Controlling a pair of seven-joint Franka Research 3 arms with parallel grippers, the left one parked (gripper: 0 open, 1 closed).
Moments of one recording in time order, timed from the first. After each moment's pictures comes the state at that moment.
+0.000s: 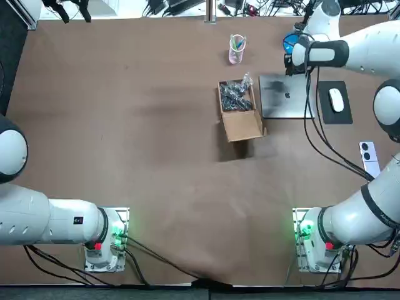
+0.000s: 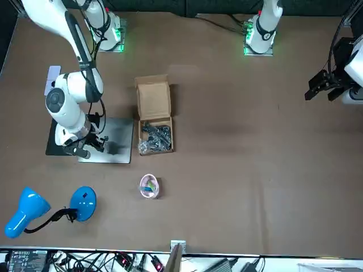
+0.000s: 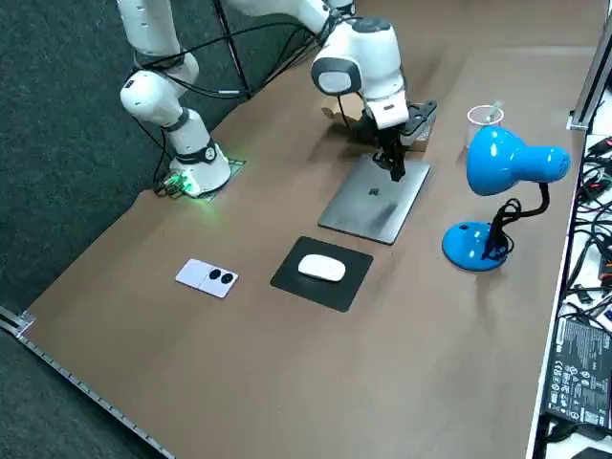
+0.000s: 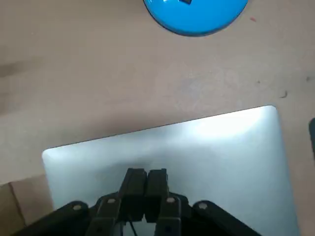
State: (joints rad) arm 0.12 0.35 0.01 -2.08 0.00 2.56 0.34
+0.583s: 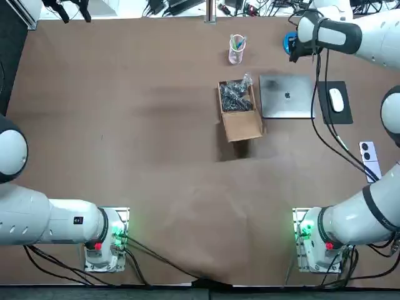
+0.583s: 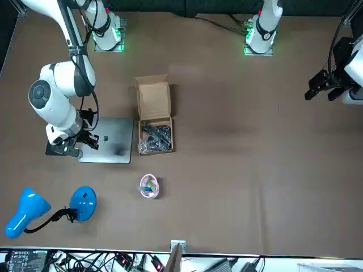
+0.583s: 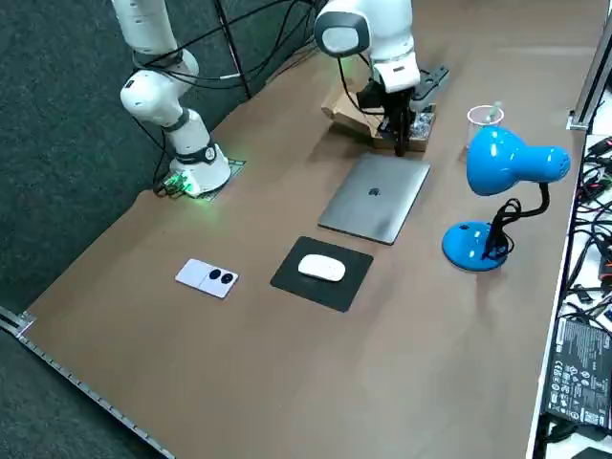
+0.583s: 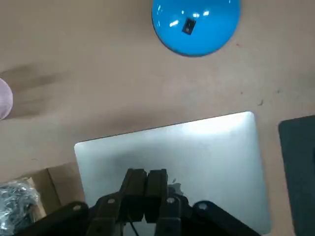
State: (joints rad) arm 0.12 0.28 0.02 -1.95 0.00 2.32 0.34
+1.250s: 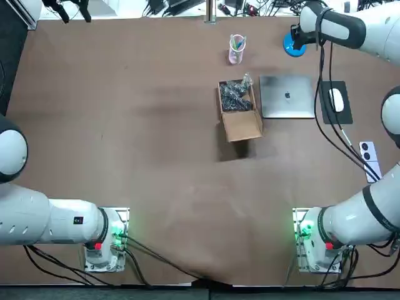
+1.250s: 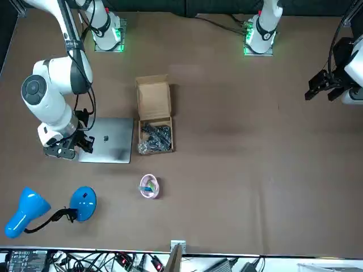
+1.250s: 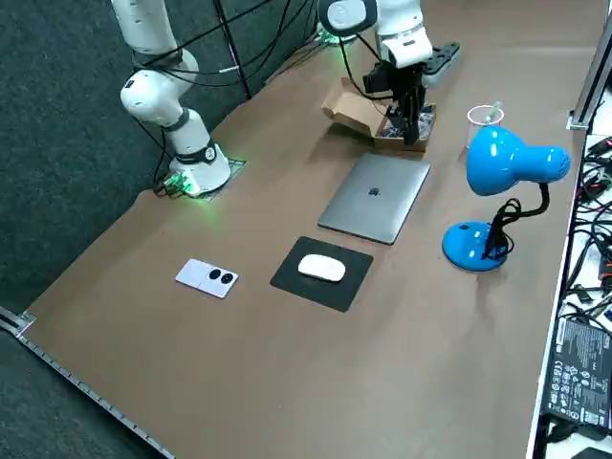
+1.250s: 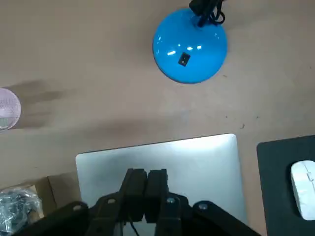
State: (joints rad) arm 0.13 0.27 0.02 -1.85 -0.09 2.25 0.34
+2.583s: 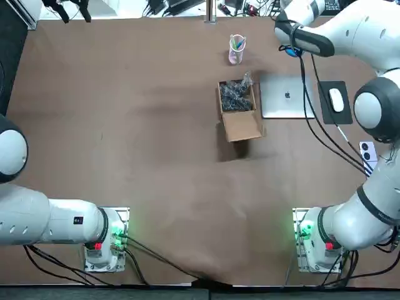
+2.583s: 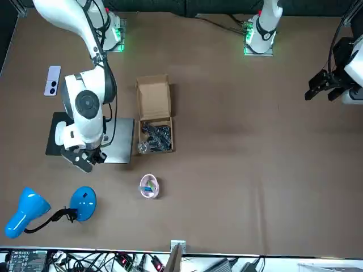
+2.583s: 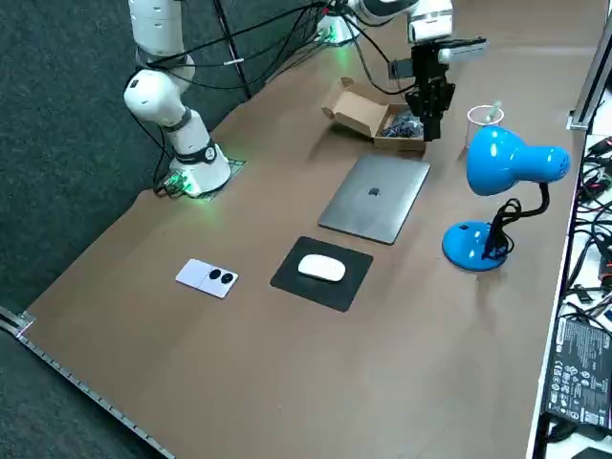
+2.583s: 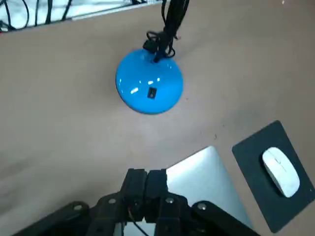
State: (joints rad) arm 0.28 0.45 0.02 -1.62 -0.52 2.09 0.99
